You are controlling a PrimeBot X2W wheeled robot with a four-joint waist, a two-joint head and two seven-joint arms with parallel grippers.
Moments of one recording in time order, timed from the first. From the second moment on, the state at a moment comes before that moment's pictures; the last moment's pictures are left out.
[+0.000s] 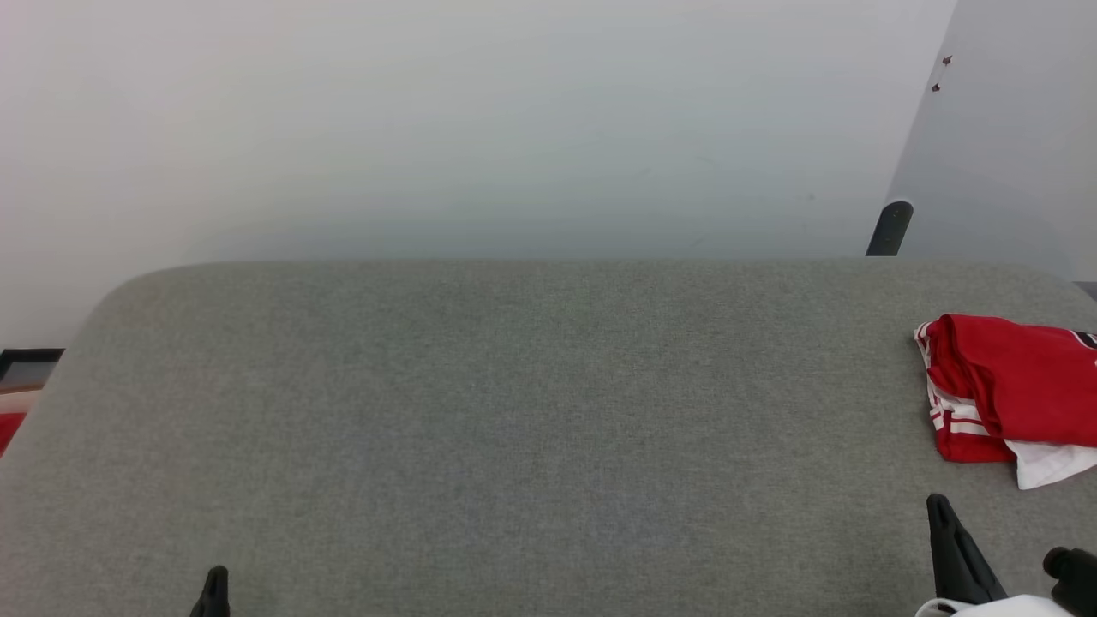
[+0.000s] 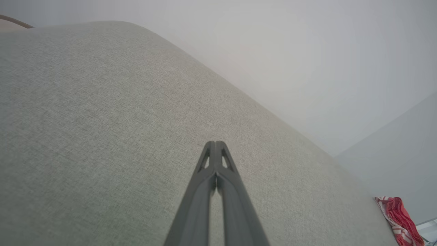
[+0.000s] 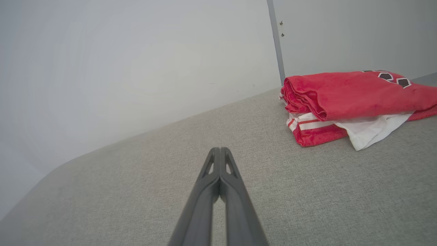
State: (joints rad) left arm 0.16 0.26 0.06 0.23 -0.84 -0.09 -0.16; right arm 0.06 -0.08 -0.07 0.19 0.44 0.13 -0.13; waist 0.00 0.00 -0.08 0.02
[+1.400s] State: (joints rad) left arm 0.02 0.15 0.09 0.24 -1.24 -0.11 -0.02; right arm -0.02 -0.06 -0.09 0.22 1.05 0.13 0.00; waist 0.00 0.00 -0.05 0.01
